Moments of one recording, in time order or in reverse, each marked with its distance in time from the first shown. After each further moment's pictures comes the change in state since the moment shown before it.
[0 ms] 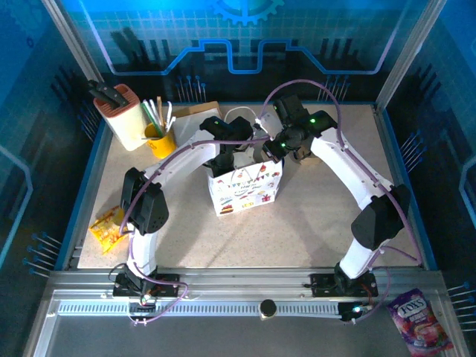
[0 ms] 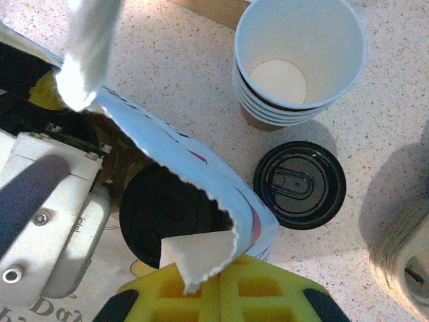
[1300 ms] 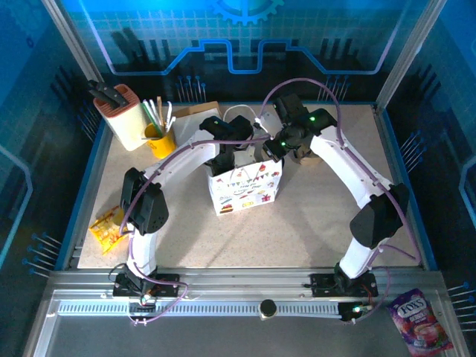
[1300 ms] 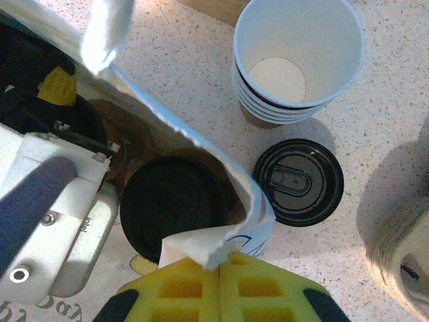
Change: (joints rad) left arm 0.001 -0.002 0.002 0.028 0.002 0.024; right arm 0.001 0.016 0.042 -0.039 0.005 -0.006
